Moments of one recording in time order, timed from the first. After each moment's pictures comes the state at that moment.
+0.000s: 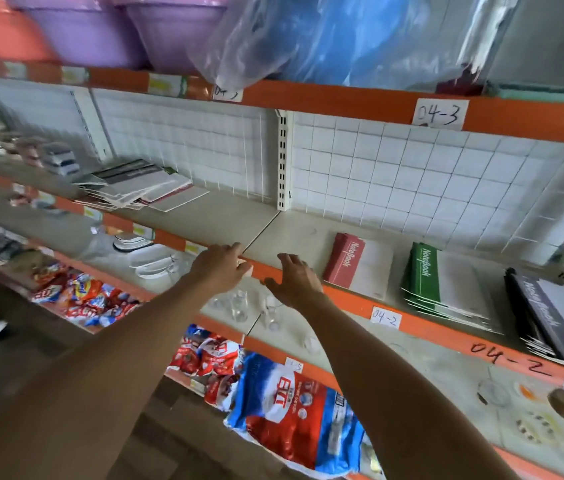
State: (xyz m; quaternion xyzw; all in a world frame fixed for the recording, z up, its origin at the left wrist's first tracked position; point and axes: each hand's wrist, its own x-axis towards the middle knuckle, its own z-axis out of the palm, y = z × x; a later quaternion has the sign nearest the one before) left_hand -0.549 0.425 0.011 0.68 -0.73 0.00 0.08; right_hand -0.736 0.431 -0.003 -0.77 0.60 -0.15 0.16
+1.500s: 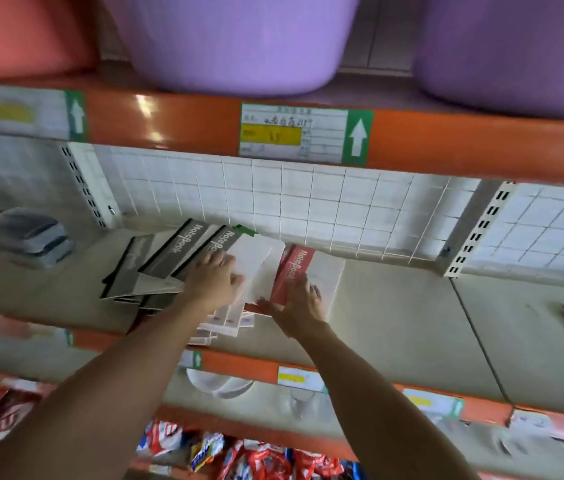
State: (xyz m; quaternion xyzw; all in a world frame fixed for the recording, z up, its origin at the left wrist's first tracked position) left_hand -0.074 0.000 -0.030 0.60 -0.80 0.00 0.01; right_hand -0.259 0.066 -0.066 -0.65 0.73 -0.16 0.15
